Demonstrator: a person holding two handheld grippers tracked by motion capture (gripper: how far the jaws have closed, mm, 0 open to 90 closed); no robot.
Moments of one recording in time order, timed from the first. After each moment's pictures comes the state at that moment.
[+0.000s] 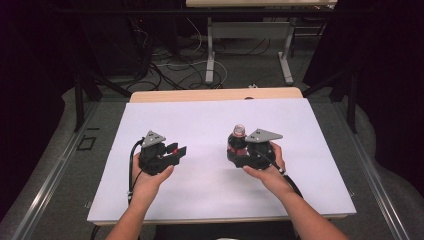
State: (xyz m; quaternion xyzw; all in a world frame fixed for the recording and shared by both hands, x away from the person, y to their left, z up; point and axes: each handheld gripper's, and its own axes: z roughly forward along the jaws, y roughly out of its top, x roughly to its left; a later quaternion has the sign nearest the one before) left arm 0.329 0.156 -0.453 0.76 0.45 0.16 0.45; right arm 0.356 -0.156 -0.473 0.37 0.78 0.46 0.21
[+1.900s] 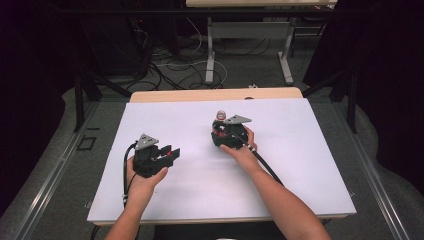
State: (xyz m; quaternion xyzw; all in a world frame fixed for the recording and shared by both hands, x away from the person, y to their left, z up) left arm 0.328 0.172 -0.461 0.75 0.47 0.16 0.44; right arm 0.457 -0.102 -0.539 0.42 0.76 0.45 0.22
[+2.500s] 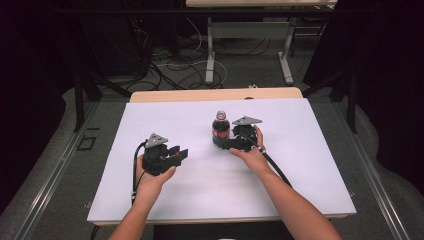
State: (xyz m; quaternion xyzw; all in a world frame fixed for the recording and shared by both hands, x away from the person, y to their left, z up) left arm 0.340 0.145 -0.475 0.76 0.45 0.13 0.45; right arm 0.438 -0.129 -0.525 0.44 0.75 0.45 0.19
